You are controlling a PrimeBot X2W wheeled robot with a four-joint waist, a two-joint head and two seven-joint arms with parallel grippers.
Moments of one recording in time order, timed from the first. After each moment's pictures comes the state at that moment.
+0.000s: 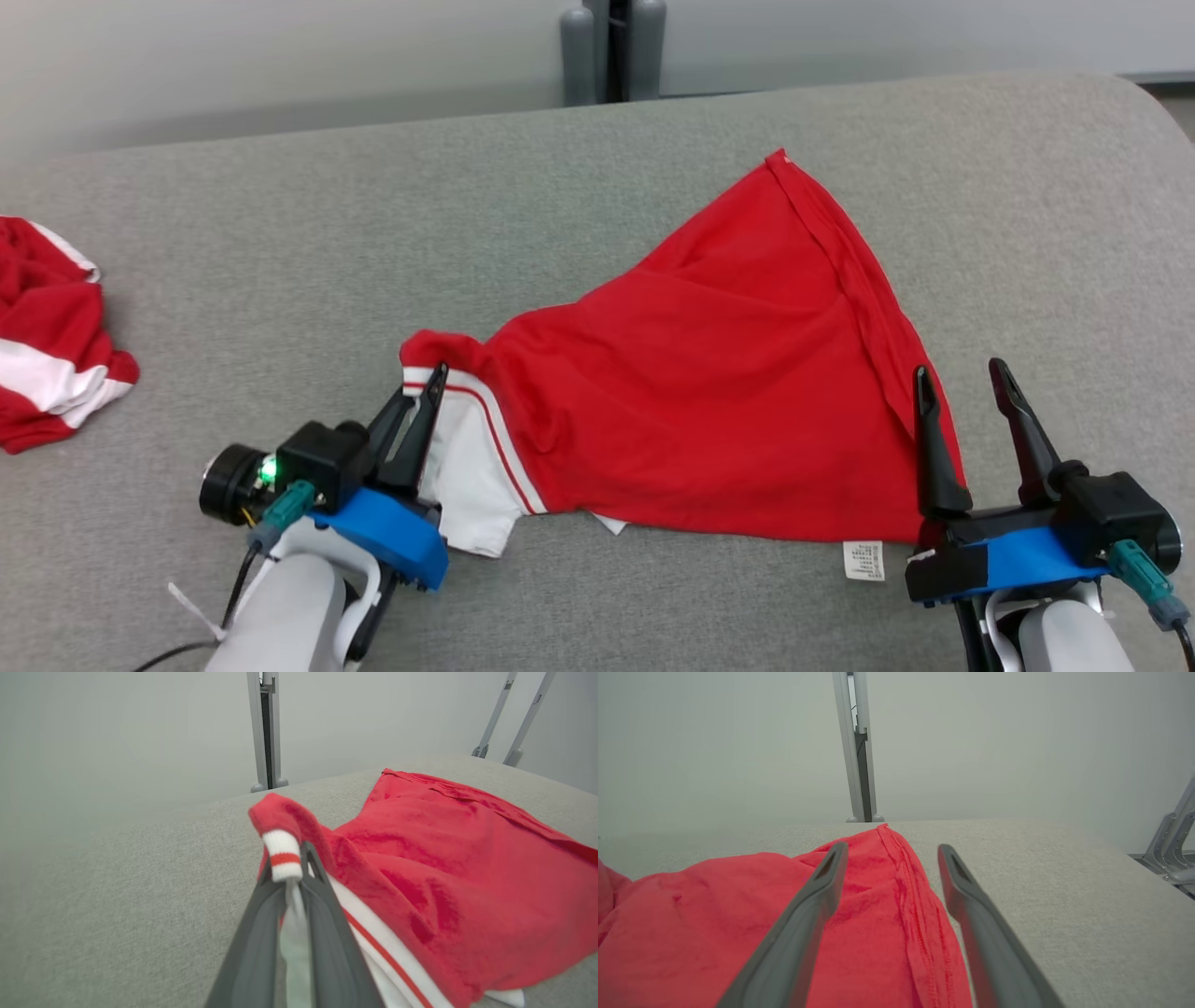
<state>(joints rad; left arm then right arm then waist) -0.41 0.15 -0.35 0.50 -0.21 -0.11 -0.26 -0.15 -0.05 -0.04 0.16 0.04 0.13 -0.26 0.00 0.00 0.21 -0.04</state>
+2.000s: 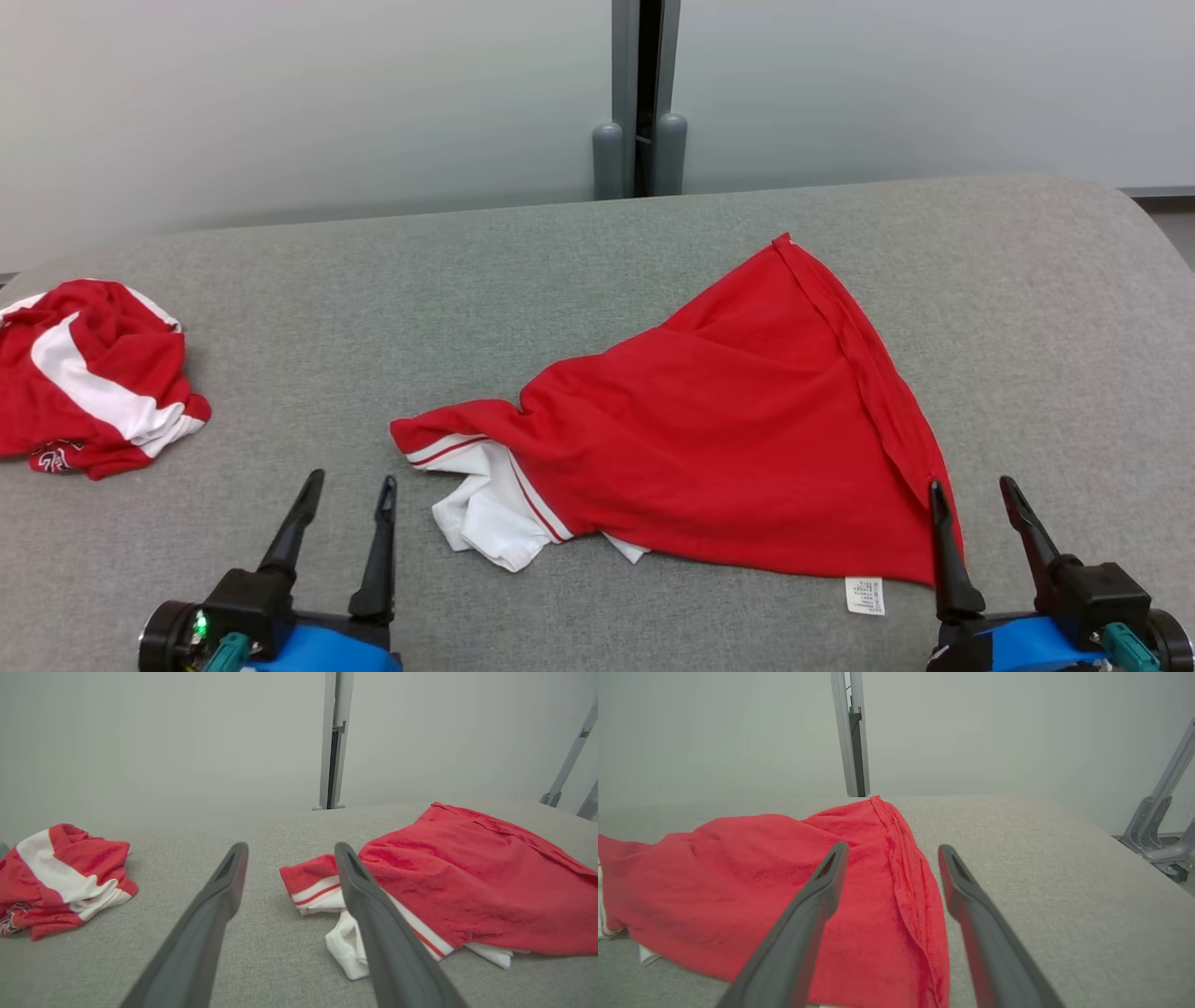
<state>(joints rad) -0.08 0.05 -0.05 0.26 -0.07 -0.12 -0.26 -0.02 -0.05 -0.08 0.24 0.01 0.13 -0.26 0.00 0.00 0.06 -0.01</state>
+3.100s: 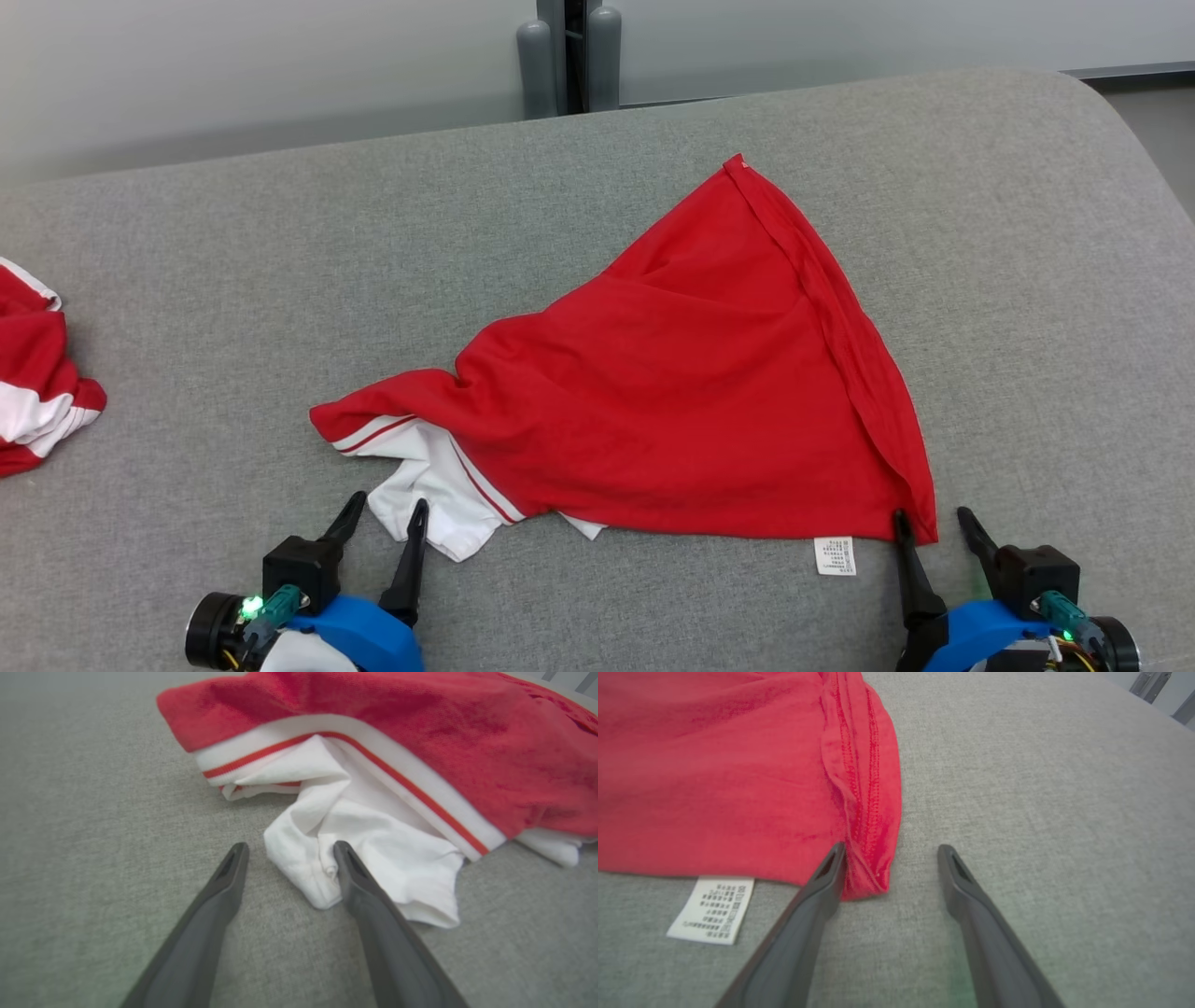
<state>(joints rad) -0.28 0.07 -0.17 0.69 -0.10 -0.13 -0.27 -0.17 -0.05 -0.10 0.62 -0.03 0.13 -0.26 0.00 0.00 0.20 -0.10</state>
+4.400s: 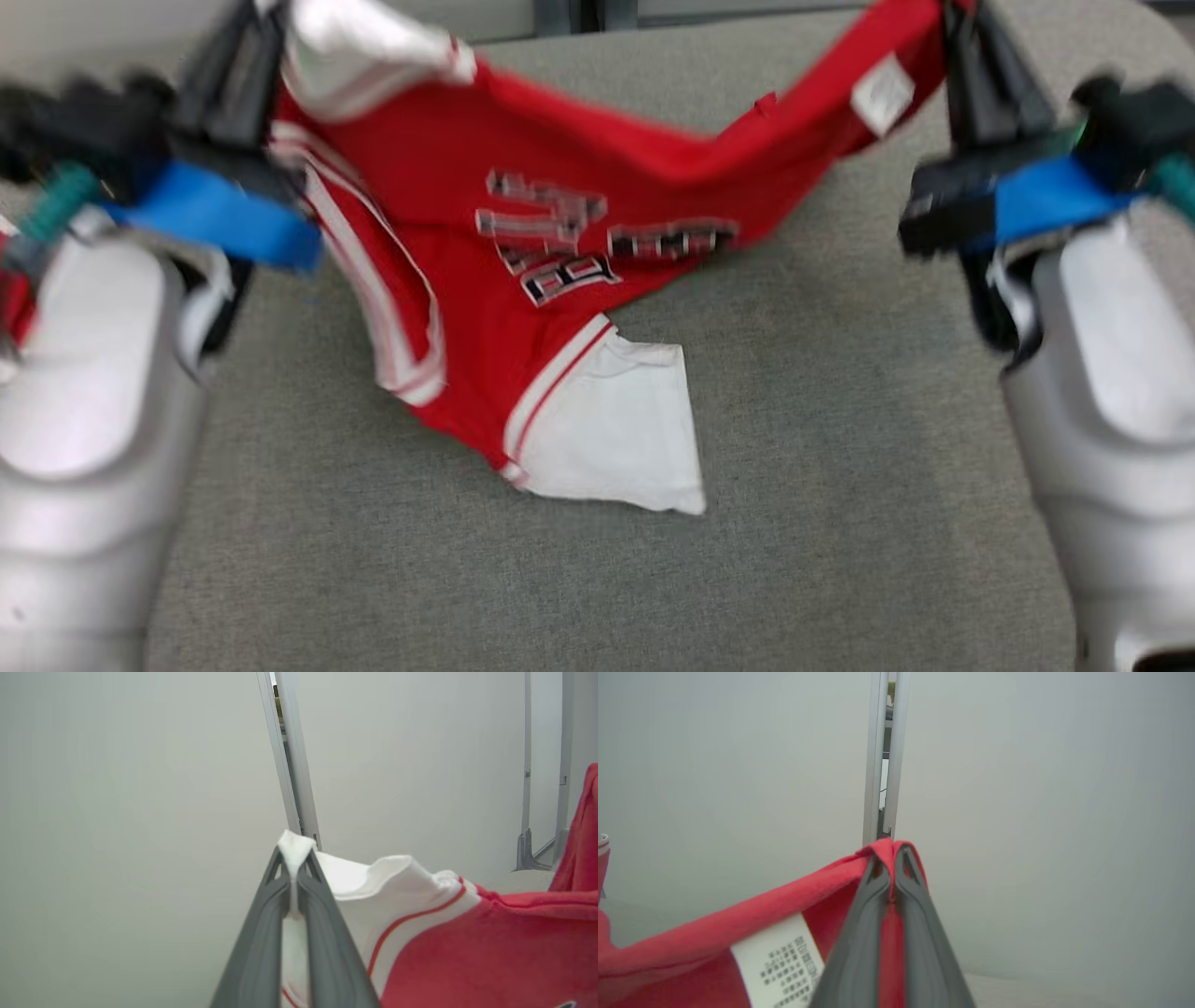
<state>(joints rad) -0.86 0.27 -0.31 0.45 -0.23 -0.13 -0.26 -0.78 -0.17 0.13 0.43 0.10 0.13 -0.26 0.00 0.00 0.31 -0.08</state>
